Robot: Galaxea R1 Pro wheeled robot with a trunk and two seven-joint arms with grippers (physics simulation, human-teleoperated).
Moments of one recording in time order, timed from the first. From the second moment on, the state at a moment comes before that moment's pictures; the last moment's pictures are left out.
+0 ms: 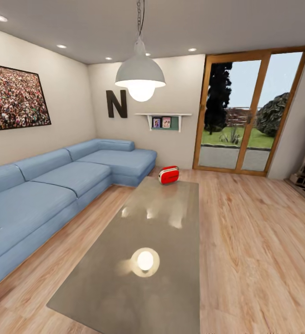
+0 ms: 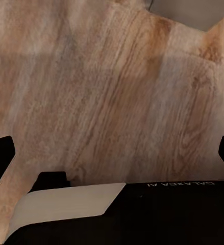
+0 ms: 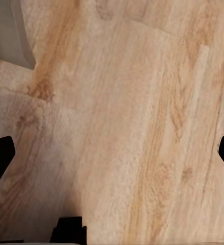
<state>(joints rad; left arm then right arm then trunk) 0.06 -0.11 0.00 -0.53 -0.01 -0.03 0.00 -0.08 -0.11 -0.01 -0.47 0.00 -0.04 0.00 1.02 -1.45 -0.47</state>
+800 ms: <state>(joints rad) 0.06 -0.10 0.00 -0.53 -0.01 -0.08 0.00 -0.08 -0.12 -0.01 -0.47 0.00 -0.04 0.00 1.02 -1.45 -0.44</state>
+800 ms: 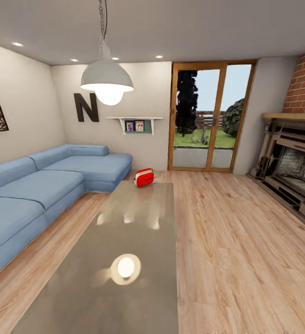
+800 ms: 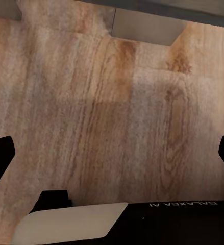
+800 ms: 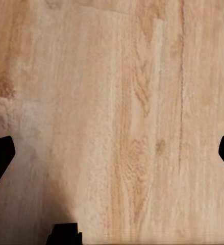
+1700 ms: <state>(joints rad) 0.06 -0.11 0.00 -0.53 -0.01 -0.08 0.00 -0.08 -0.12 -0.01 -0.47 0.00 -0.04 0.00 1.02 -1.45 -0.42</state>
